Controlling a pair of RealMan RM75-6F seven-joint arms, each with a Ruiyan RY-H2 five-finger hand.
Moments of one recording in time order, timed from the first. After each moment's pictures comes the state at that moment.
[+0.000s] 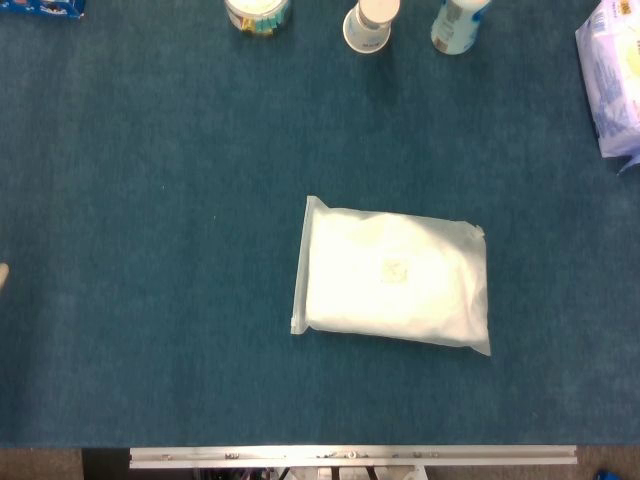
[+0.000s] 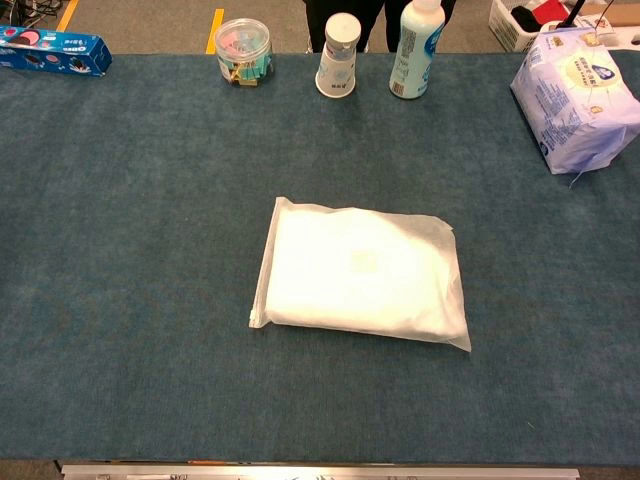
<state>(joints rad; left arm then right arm) -0.09 -1.14 -0.04 -1.60 1.50 1.49 0.12 0.13 -1.16 0.03 -1.54 -1.53 1.40 -0.08</state>
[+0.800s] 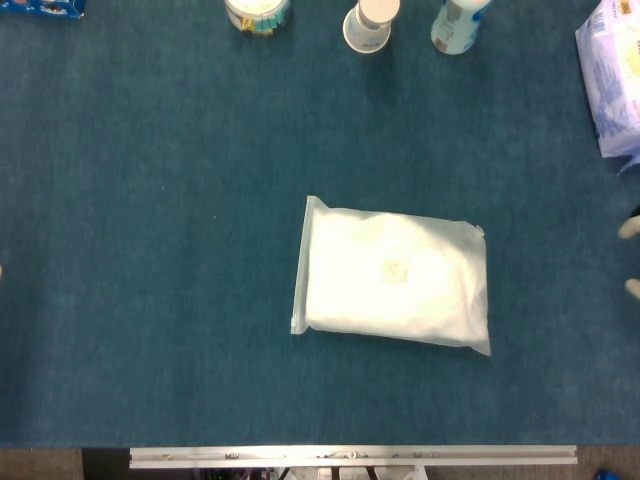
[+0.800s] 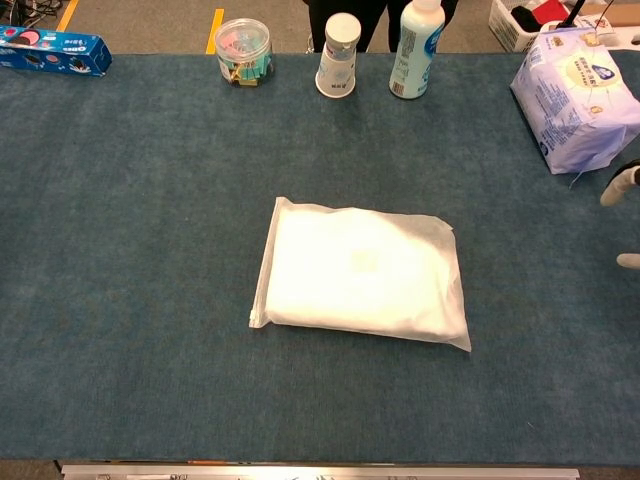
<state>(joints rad) -0.07 -1.13 -0.04 -1.61 1.49 1.52 0.14 0.18 -1.23 -0.04 -1.45 -1.66 1.33 -0.06</state>
